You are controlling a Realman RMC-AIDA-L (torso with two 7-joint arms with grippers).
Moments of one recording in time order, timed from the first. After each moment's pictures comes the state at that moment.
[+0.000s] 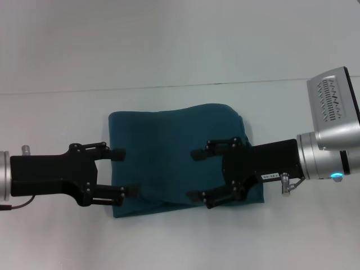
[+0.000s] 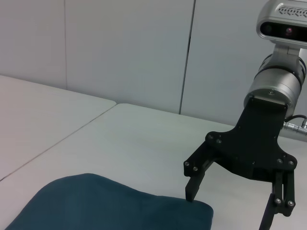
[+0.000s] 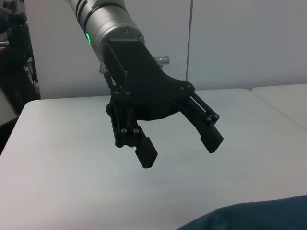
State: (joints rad) left arm -0.55 -2.10 0.72 0.91 2.08 1.68 -1.45; right arm 0.59 2.09 -1.03 -0.83 -1.94 -1.47 1.36
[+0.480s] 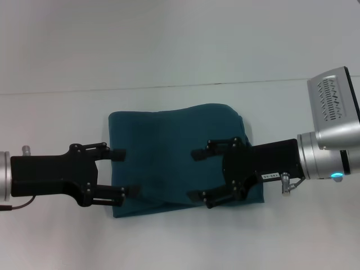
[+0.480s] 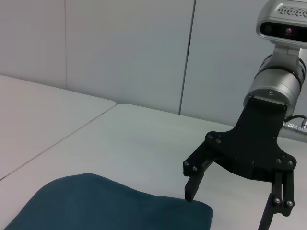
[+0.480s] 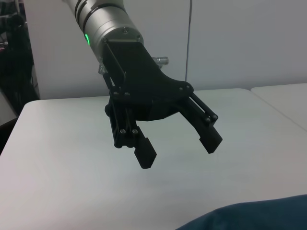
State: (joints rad) left arm -0.55 -2.10 0.72 0.91 2.08 1.68 -1.45; right arm 0.59 2.09 -1.03 -0.83 -1.94 -1.47 1.36
